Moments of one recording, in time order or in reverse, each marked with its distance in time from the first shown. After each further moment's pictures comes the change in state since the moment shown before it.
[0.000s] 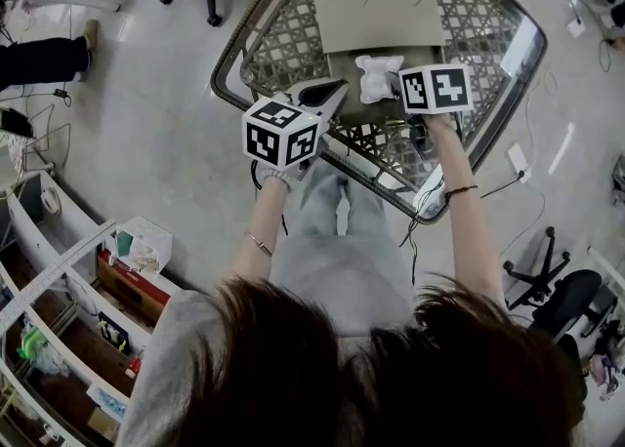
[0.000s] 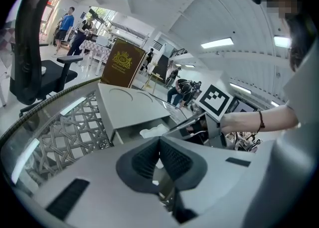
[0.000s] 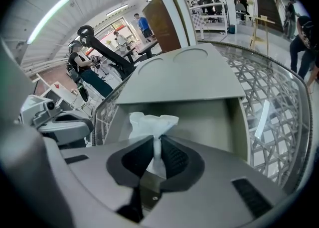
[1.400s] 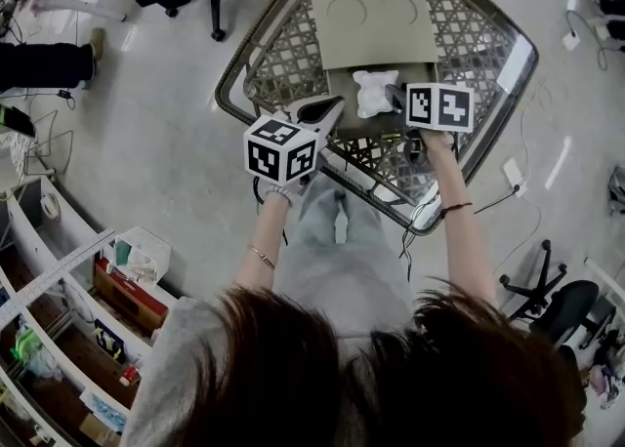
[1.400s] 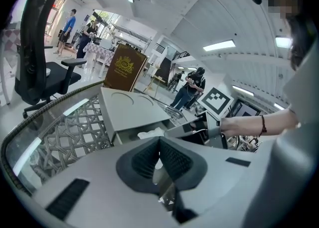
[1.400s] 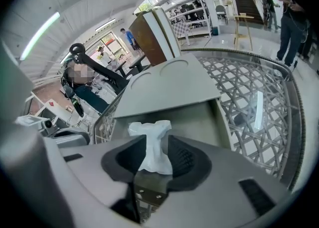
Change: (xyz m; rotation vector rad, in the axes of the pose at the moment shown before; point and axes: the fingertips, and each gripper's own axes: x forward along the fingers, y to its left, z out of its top) left arm -0.010 -0.005 0.007 -0.023 -0.033 0.027; right arm -0.021 -0.010 0.011 0.142 -0.116 -0.028
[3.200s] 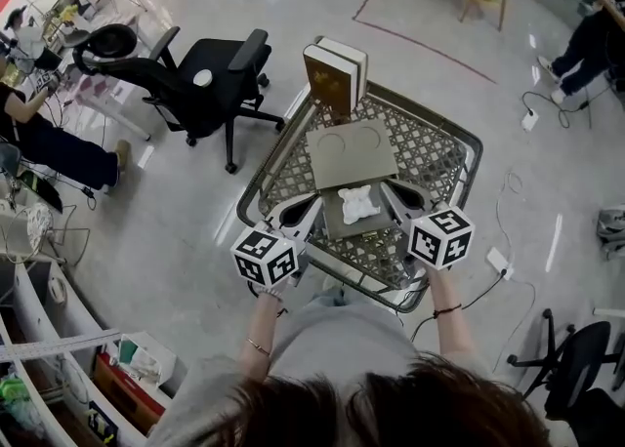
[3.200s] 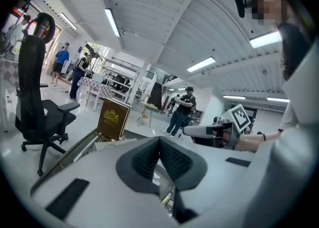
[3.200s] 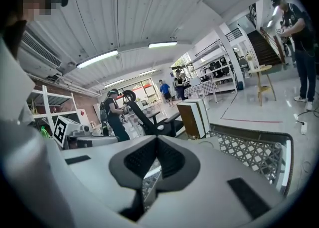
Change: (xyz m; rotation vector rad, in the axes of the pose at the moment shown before) left arm -0.100 -0.079 0.115 0.164 -0.310 -0.019; right arm -0.203 0.106 0.069 -0.285 -0.604 0.244
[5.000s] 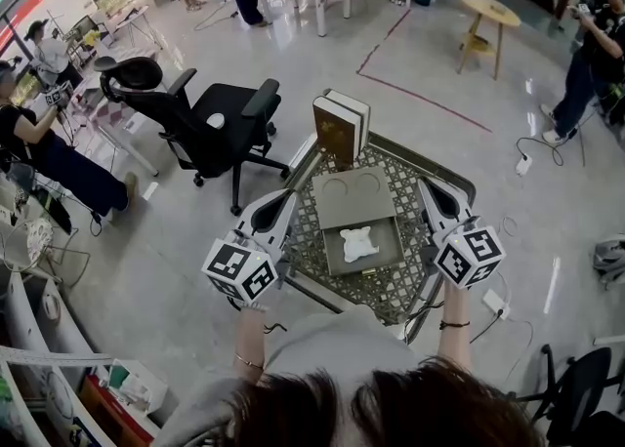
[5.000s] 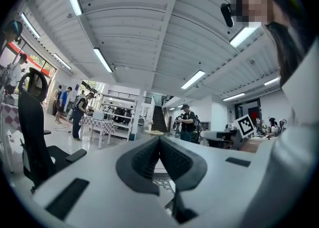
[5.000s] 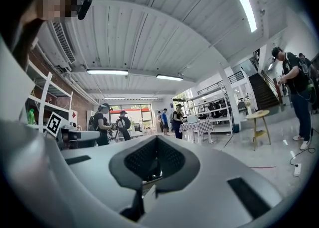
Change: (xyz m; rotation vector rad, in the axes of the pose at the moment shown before) left arm -0.053 -0.005 0.143 0.242 -0.300 0.074; right arm -0.063 0.001 0.136 -0.241 -0.364 -0.088
